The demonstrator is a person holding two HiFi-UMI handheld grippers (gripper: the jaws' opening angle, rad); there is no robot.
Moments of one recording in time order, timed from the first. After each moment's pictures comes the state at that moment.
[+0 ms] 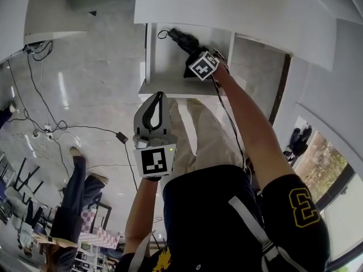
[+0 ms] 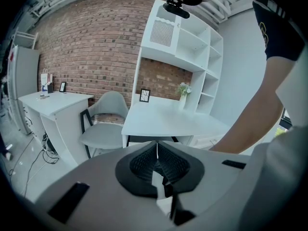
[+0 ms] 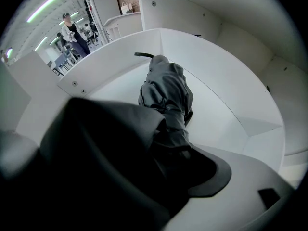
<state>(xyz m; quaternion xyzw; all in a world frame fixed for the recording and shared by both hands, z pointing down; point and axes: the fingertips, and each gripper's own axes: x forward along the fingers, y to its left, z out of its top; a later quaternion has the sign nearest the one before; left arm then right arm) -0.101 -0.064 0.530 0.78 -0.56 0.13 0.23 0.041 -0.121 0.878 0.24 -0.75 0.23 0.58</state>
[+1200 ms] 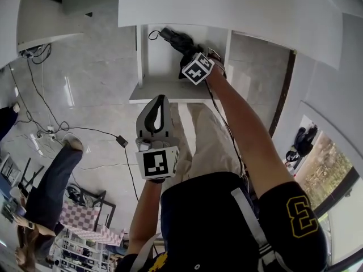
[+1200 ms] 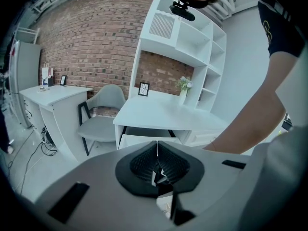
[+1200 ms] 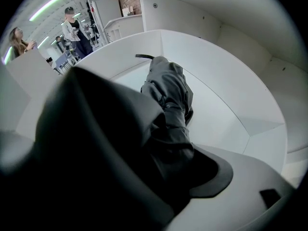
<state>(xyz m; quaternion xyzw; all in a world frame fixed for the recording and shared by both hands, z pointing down) -0.061 -0.056 0.570 0.79 -0.55 0.16 0.22 0.043 -0.123 0.883 0.24 -0.76 0.21 0.57</state>
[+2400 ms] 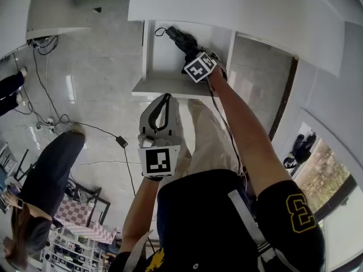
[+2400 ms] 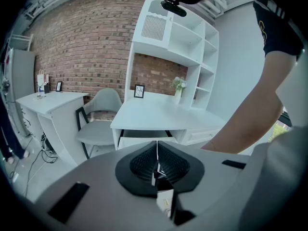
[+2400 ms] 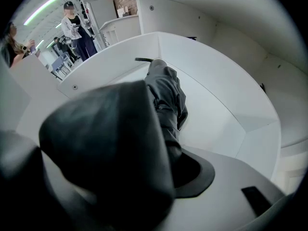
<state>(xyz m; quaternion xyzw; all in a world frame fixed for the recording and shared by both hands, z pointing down) -0.049 -0.047 0.544 0.79 -0.55 0.15 0.22 0.043 -0.117 0.872 0.26 -0.75 0.23 0.57</state>
